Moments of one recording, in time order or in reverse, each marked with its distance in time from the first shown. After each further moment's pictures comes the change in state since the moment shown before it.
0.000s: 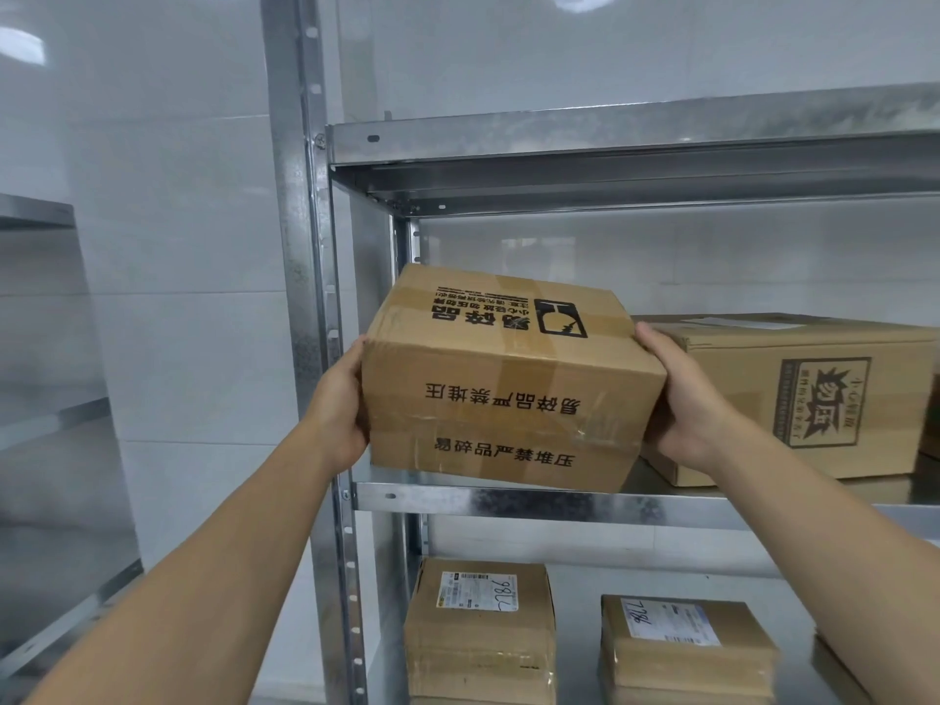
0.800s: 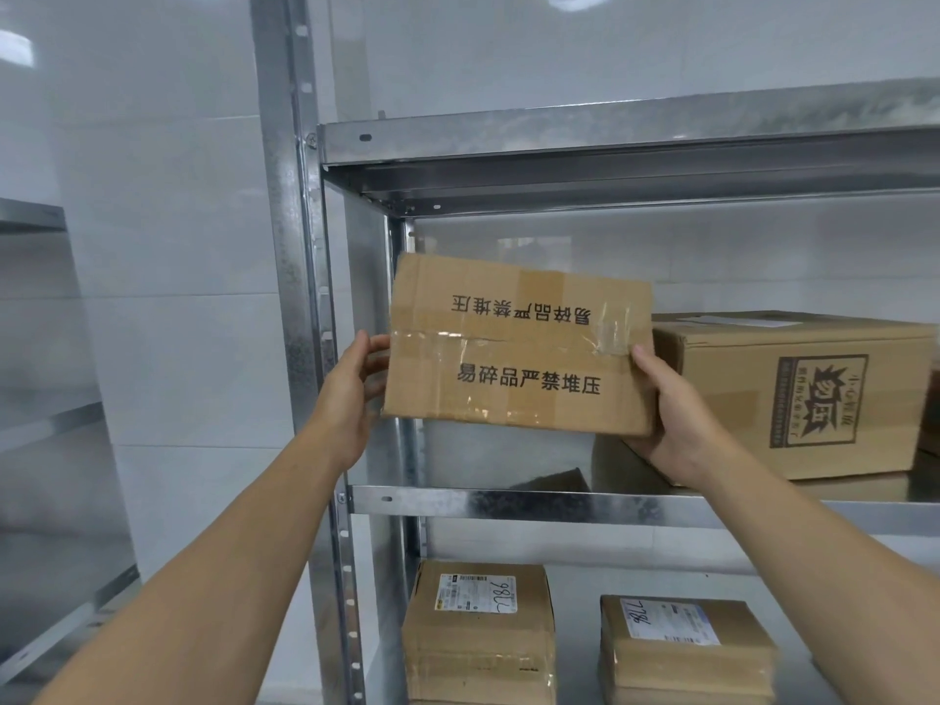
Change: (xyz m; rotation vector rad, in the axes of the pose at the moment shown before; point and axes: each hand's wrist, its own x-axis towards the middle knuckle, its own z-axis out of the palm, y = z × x) left_hand 0.025 -0.012 0.000 0.051 -0.017 0.092; right_hand 0.007 0.021 -0.011 -0.053 0.033 -0.067
